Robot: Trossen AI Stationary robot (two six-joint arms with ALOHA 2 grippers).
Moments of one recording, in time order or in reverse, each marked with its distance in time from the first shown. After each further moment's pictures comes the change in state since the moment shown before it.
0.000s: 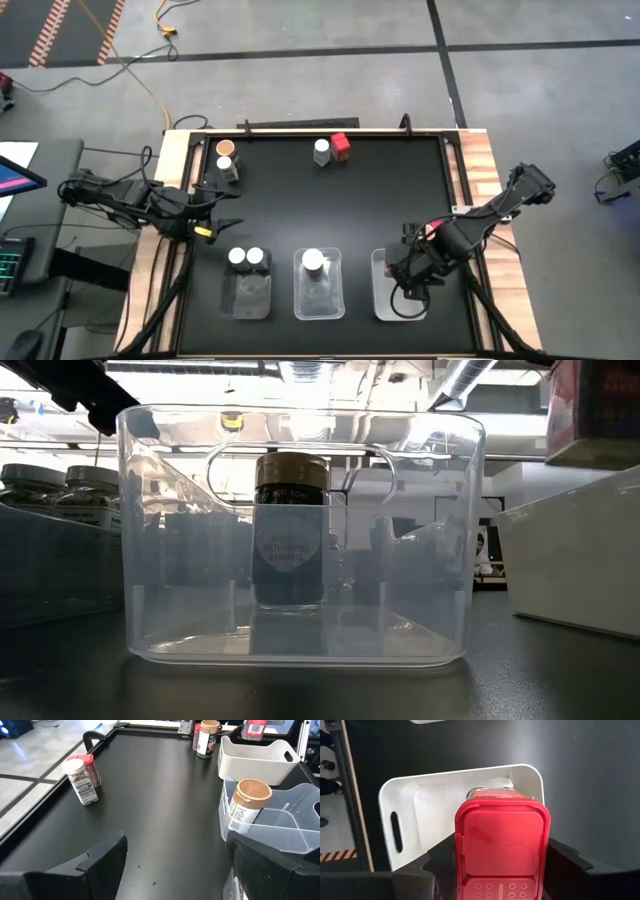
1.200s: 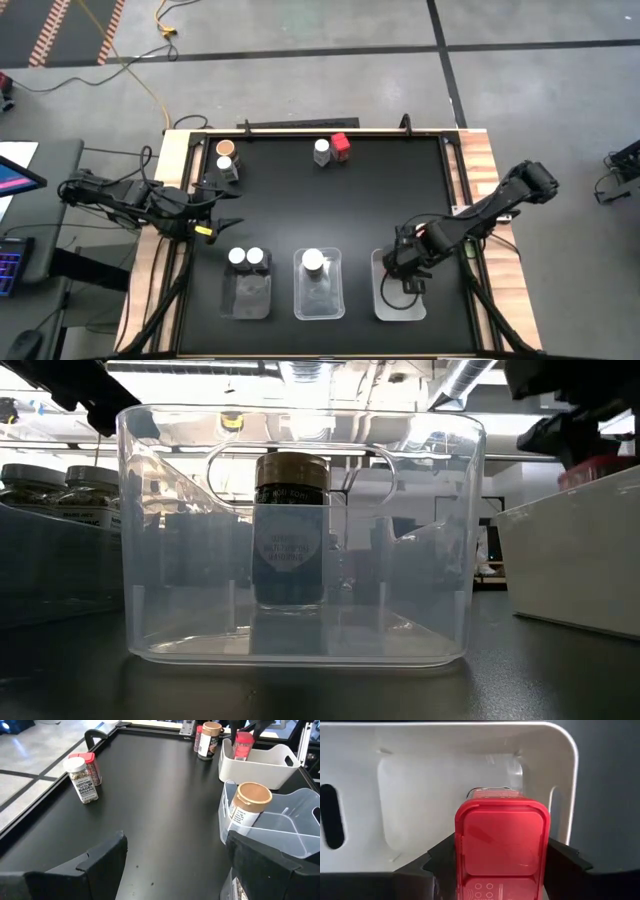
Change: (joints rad) left arm 0.000 0.000 0.000 0.002 -0.005 -0.027; right arm -0.087 -0.047 -0.349 0.288 -0.115 -0.195
